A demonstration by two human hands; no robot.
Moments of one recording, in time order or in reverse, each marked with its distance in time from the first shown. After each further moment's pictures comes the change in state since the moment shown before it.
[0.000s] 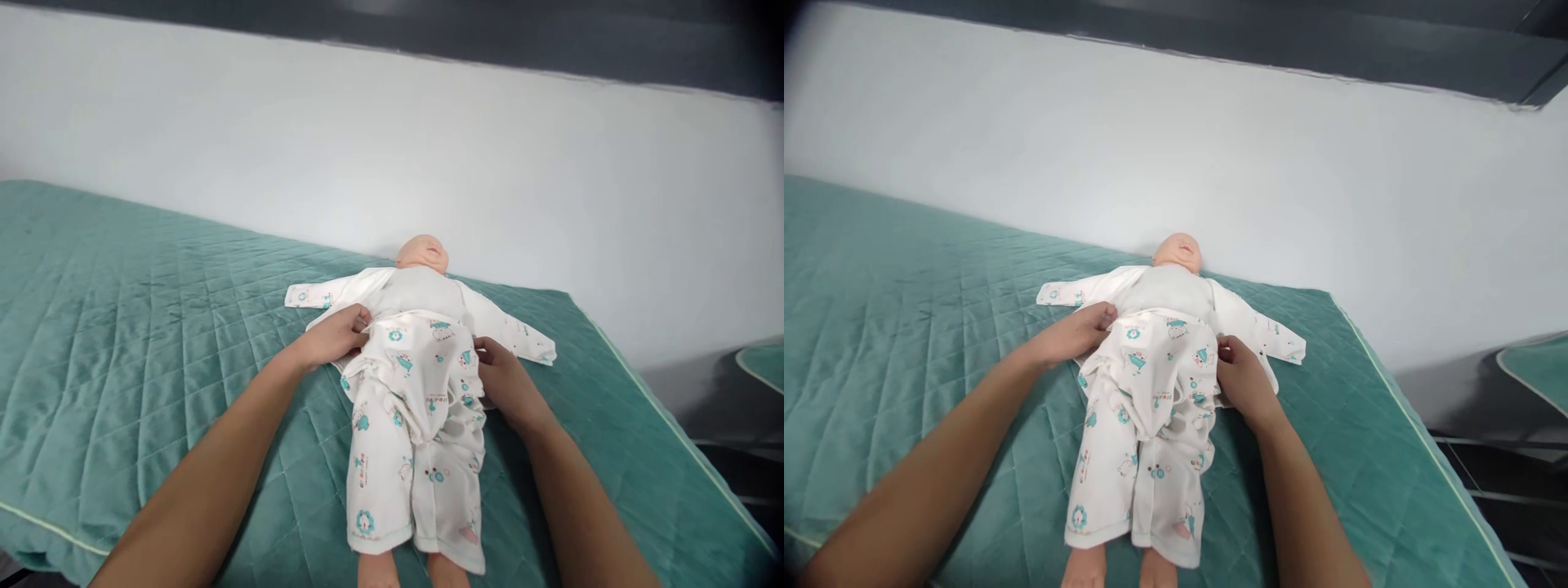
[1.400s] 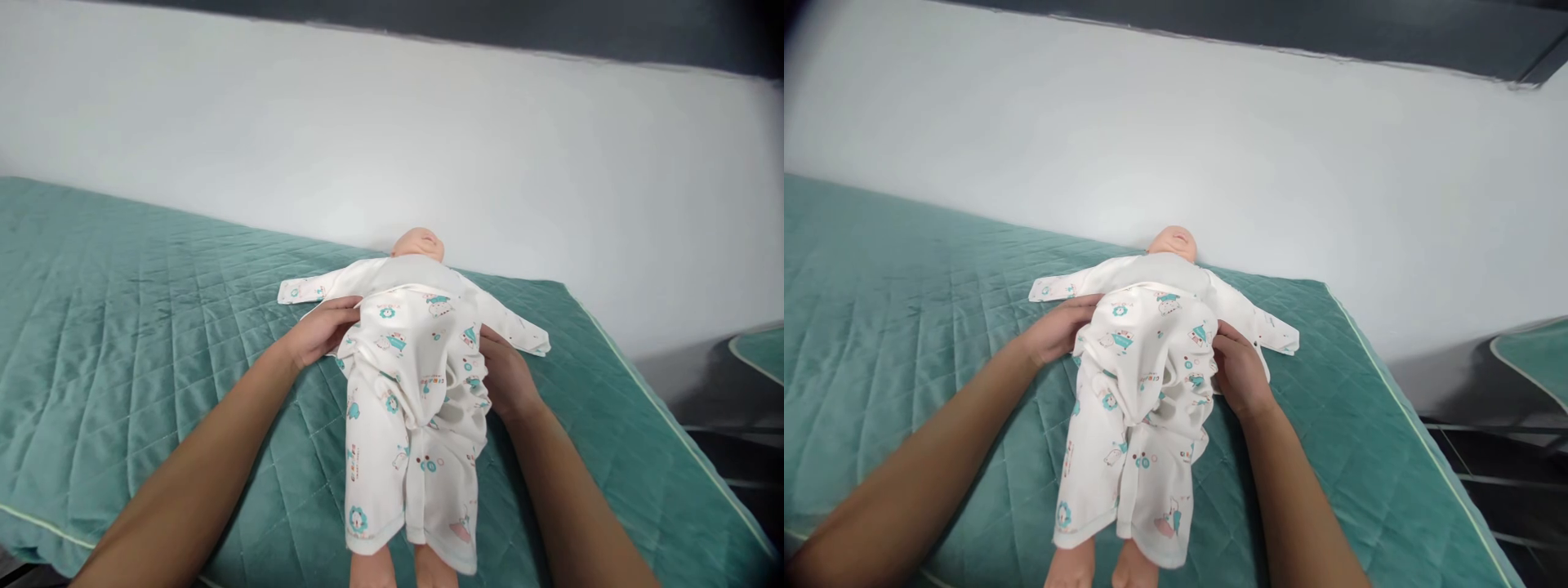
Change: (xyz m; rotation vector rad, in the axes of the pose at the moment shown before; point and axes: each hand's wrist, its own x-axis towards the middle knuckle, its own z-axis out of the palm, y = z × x) left_hand 0.012 -0.010 0.009 -0.645 -0.012 0.028; right_hand 0.005 0.001 0.004 0.449 -0.073 -0.152
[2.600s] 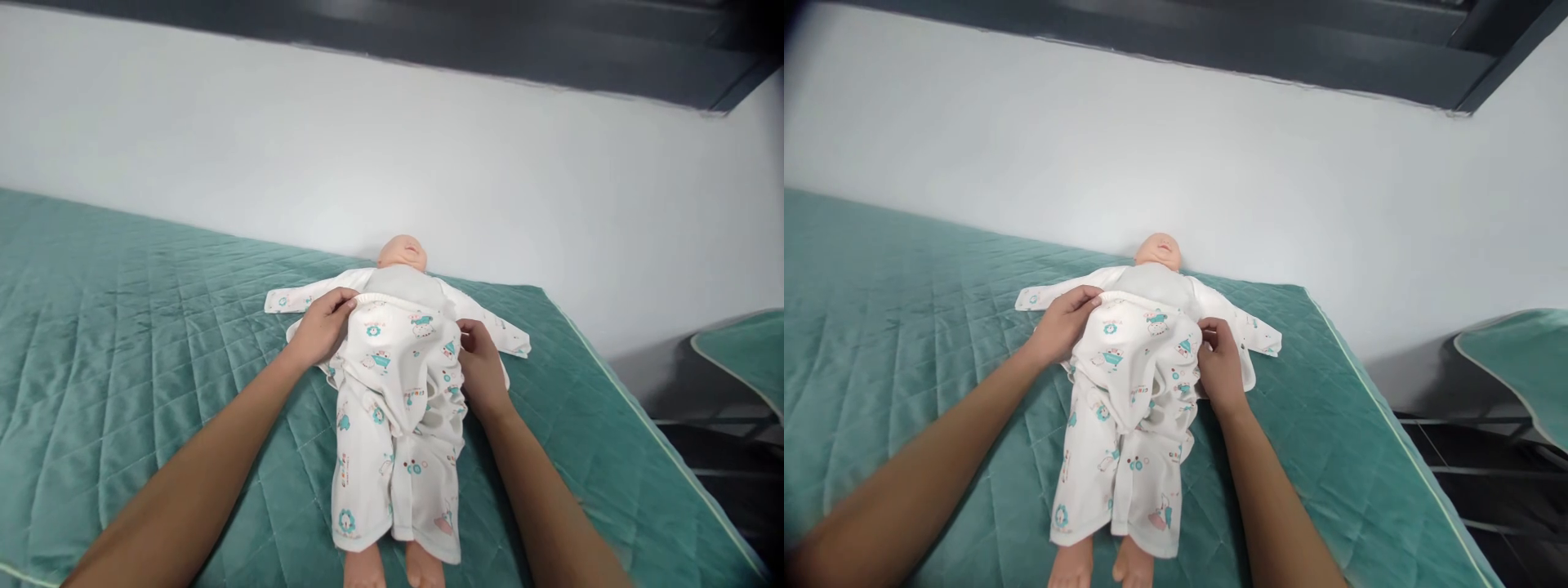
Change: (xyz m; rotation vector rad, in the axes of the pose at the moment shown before) left_hand 0.024 -0.010 0.000 0.603 0.235 0.483; right_hand 0.013 0.022 -0.012 -0.345 0.210 -0.308
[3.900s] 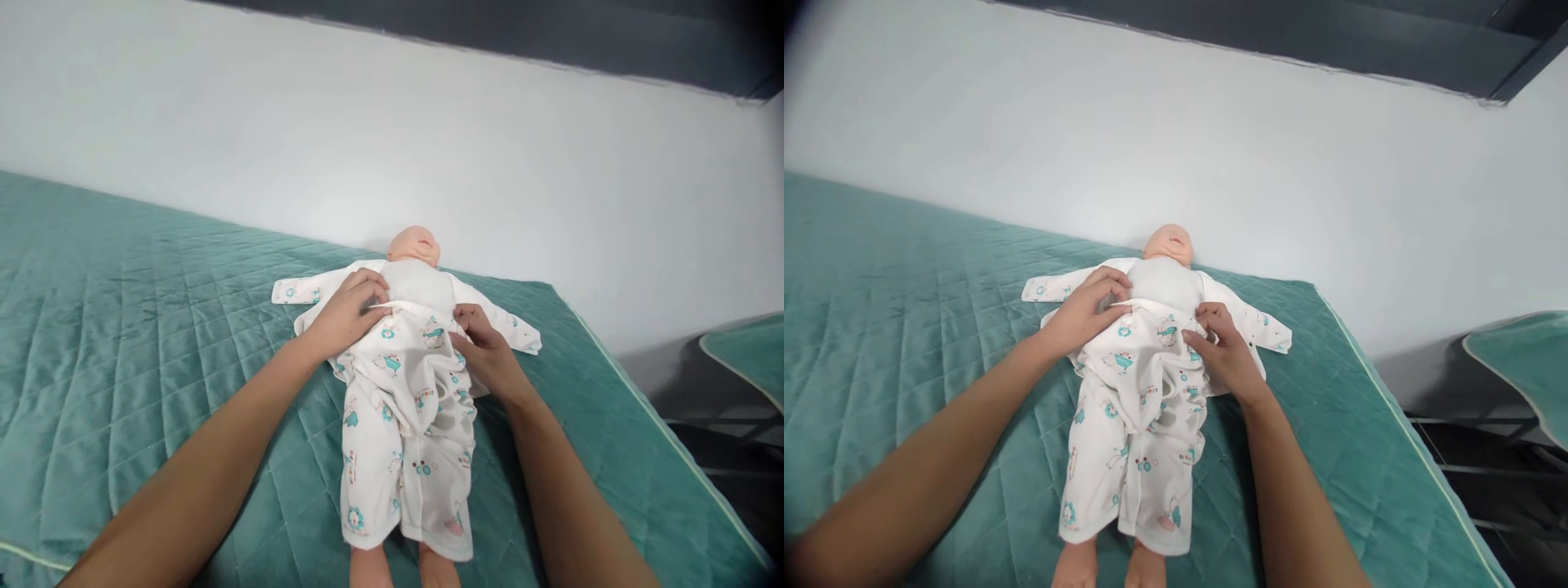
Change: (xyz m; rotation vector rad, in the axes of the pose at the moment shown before) left_hand 0.002 0.025 0.001 0.257 -0.165 0.387; right_hand 0.015 -0.015 -0.006 -0.198 -0.324 -0.252
